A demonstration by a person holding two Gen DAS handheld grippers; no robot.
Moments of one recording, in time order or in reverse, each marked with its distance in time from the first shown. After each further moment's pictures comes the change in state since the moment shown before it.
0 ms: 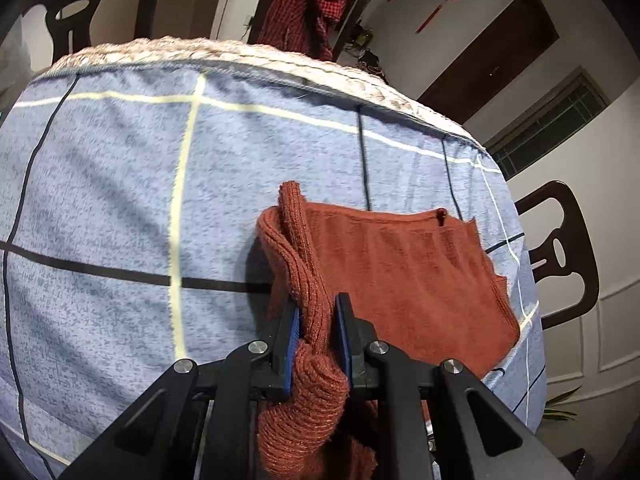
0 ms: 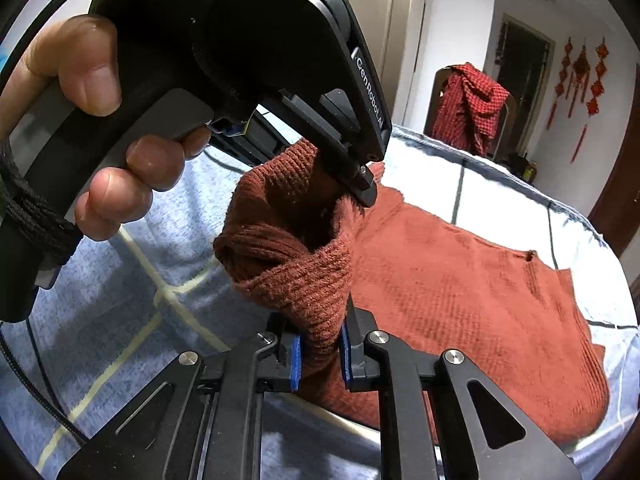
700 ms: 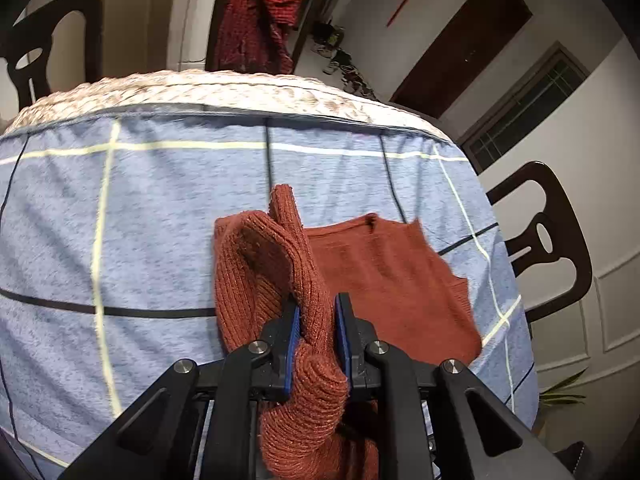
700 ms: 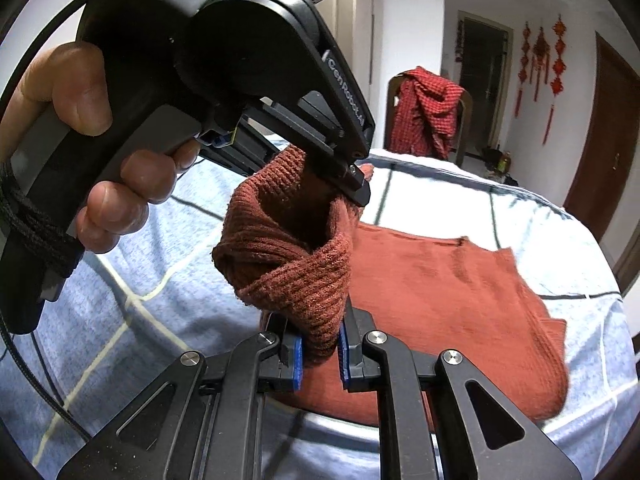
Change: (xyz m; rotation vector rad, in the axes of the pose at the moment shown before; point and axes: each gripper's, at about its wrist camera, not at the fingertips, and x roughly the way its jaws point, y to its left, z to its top) left arm 0.005 -0.084 0.012 0.099 -0.011 -0.016; right arm -0.050 -0.045 -0.020 0.133 -0.083 -0.052
